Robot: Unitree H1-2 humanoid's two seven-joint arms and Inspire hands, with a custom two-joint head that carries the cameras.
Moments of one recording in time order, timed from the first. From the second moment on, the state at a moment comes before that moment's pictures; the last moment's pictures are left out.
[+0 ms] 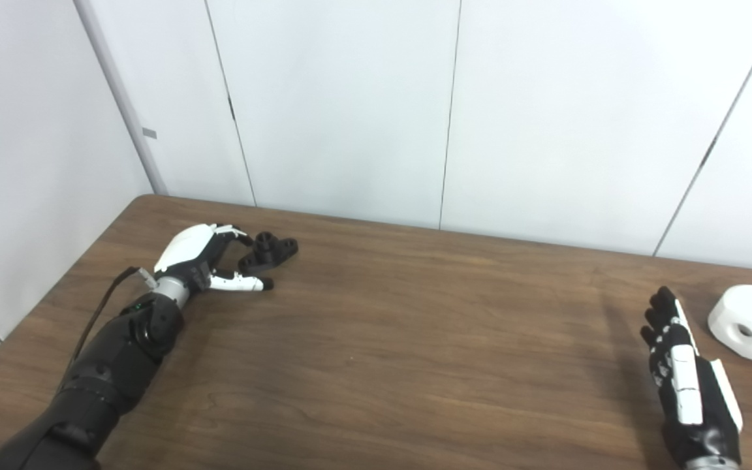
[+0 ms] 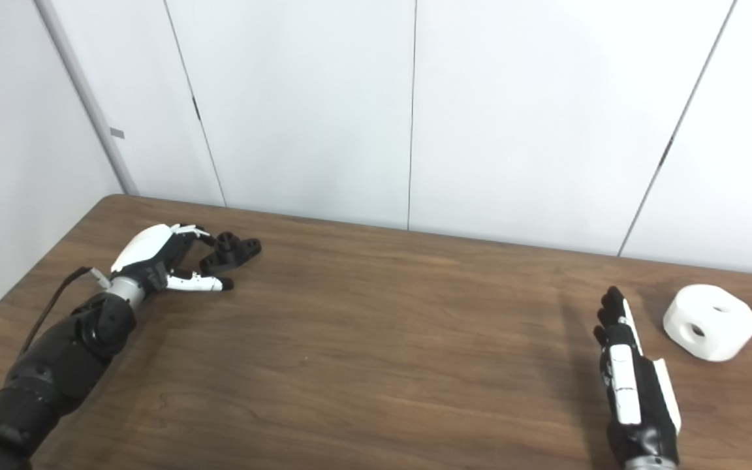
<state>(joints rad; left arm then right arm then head) -0.56 0.61 -0.20 0.79 0.47 -0.17 0.10 -0.10 -0.11 -0.07 0.01 0.06 -0.08 0.06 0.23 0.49</state>
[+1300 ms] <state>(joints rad) -0.63 0.57 -0.25 0.94 0.47 -0.36 0.19 -0.08 -0.09 -0.07 -0.07 0.05 -0.08 0.04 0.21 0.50</state>
